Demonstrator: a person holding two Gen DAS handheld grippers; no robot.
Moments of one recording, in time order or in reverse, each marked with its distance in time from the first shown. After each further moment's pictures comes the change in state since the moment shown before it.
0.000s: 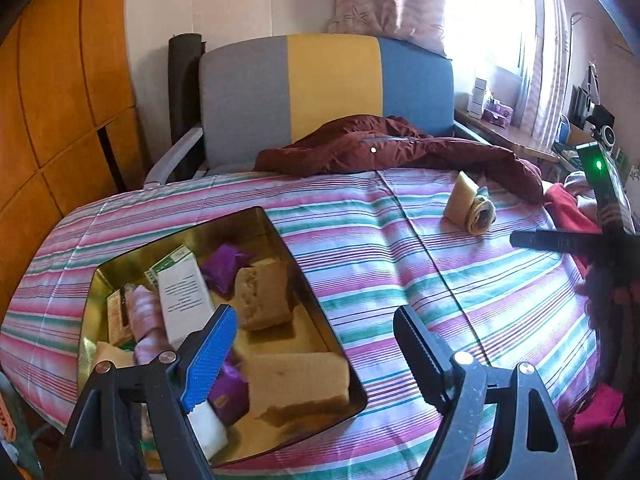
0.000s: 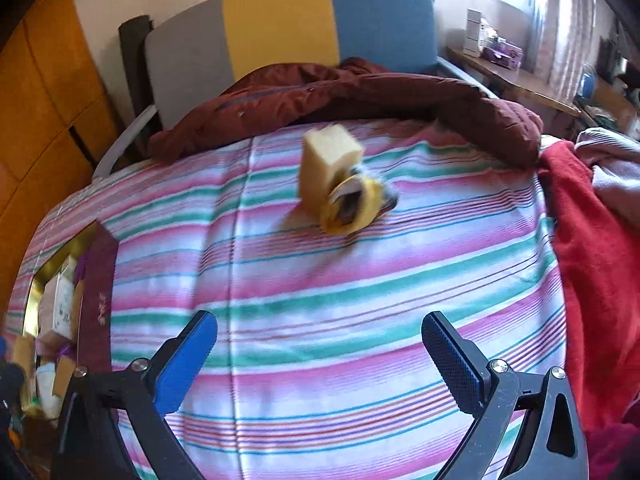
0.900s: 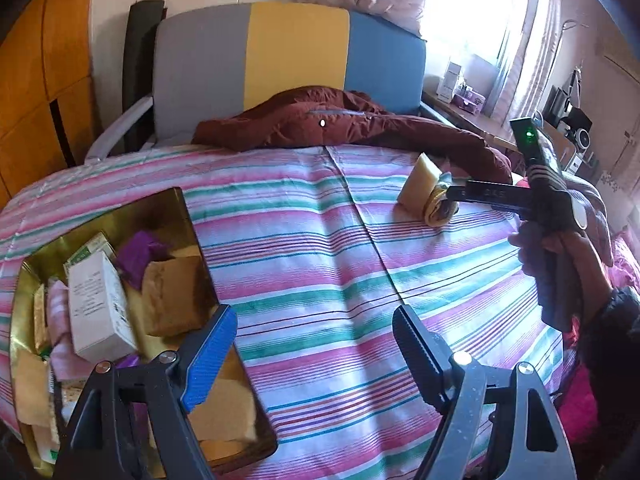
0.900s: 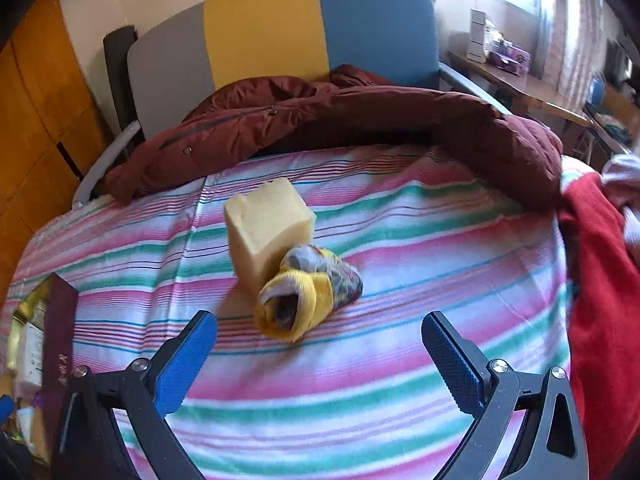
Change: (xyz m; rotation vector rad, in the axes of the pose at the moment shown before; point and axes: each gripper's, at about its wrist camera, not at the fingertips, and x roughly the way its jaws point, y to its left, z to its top) left arm 0.053 -0.038 0.017 -0.043 0.120 -0.174; right arm 0.072 -0.046 0.072 -0.027 -0.016 0.016
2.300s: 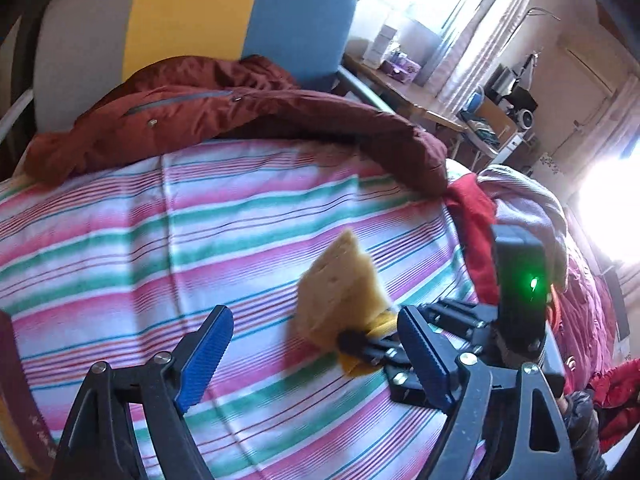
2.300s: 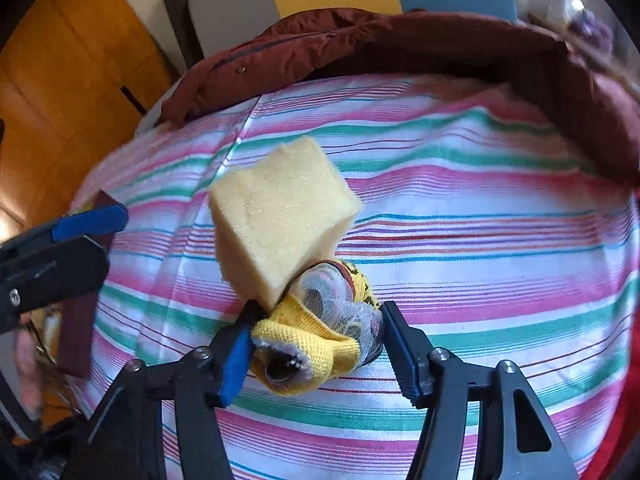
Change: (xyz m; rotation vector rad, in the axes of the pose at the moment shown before) left arm 0.118 -0.121 0.108 0.064 0.154 -0.314; right arm 0.023 -0.026 -0.033 -0.101 0.196 0.309
